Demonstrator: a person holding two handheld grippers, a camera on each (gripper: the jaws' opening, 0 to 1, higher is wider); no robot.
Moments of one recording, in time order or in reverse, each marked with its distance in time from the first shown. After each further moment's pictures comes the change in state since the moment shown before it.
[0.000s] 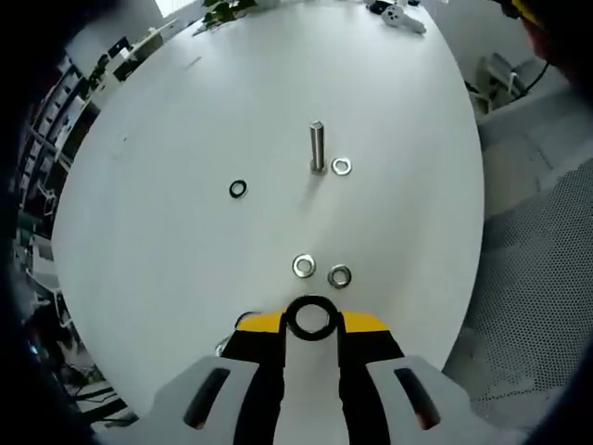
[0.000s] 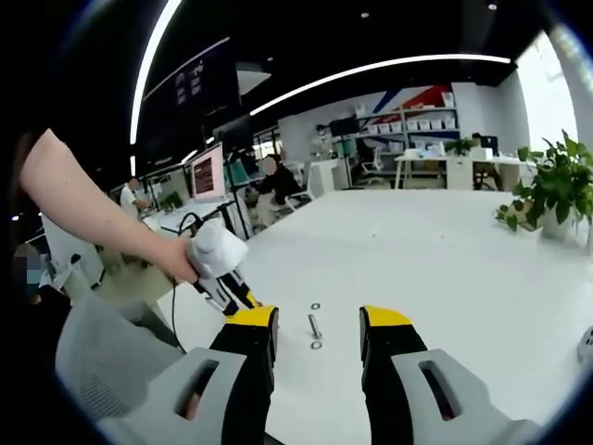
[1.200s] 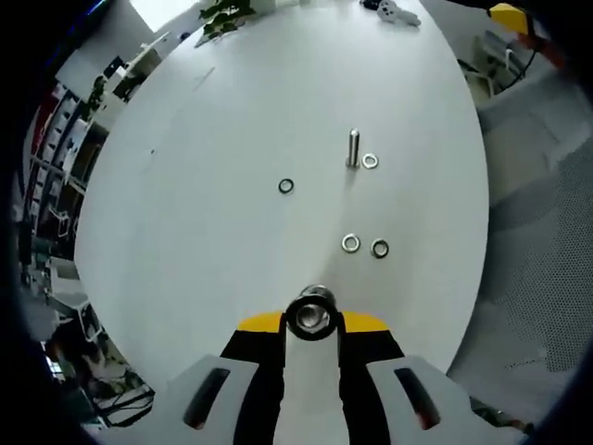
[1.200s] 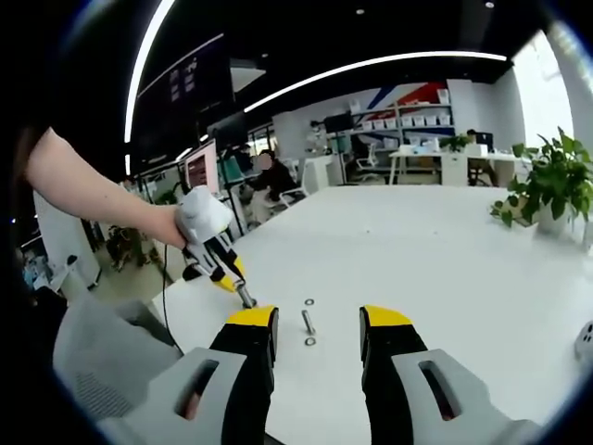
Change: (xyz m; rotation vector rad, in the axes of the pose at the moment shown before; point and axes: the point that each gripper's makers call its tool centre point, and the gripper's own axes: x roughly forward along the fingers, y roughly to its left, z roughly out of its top) left arm -0.032 0.040 -0.009 0.091 0.057 0.065; right arm 0.000 -0.006 -0.004 0.008 0.013 -0.025
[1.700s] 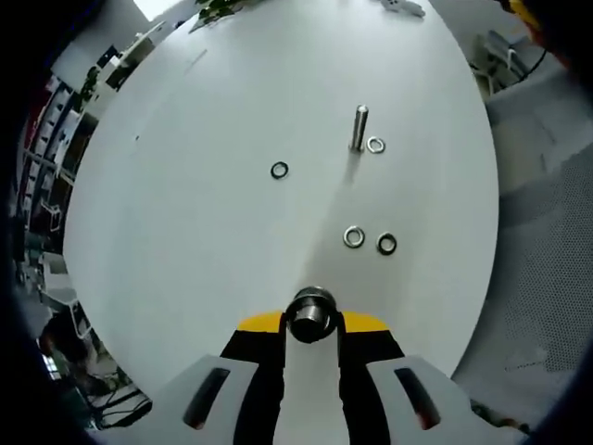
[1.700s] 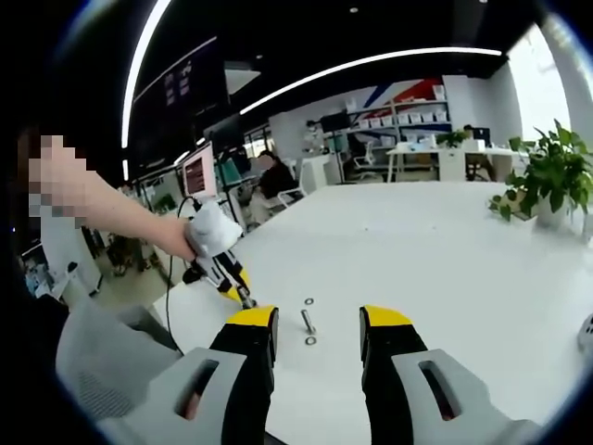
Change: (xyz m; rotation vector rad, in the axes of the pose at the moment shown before) left arm 0.031 0.000 -0.008 -0.015 0.044 -0.044; right arm 0.000 -0.004 -0.002 0.036 0.002 -0.004
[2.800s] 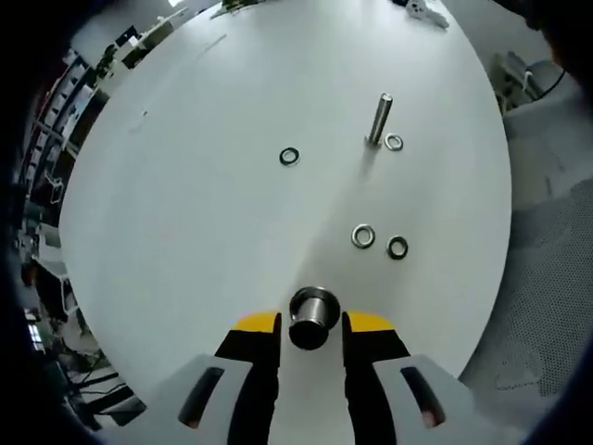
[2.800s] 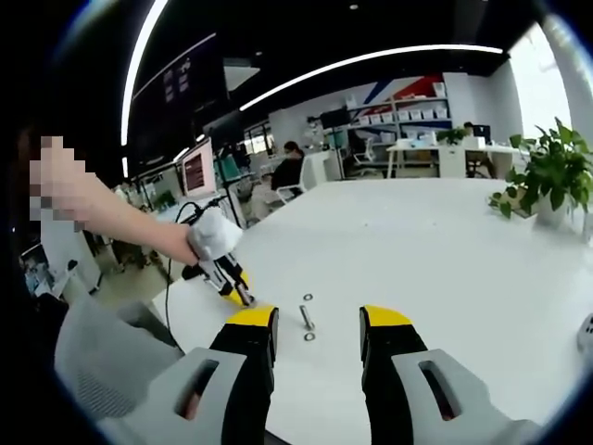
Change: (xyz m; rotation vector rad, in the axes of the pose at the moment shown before) left arm 0.004 0.001 -0.008 -0.118 -0.040 0.026; right arm 0.002 -0.001 -0.005 -0.011 0.023 -0.002
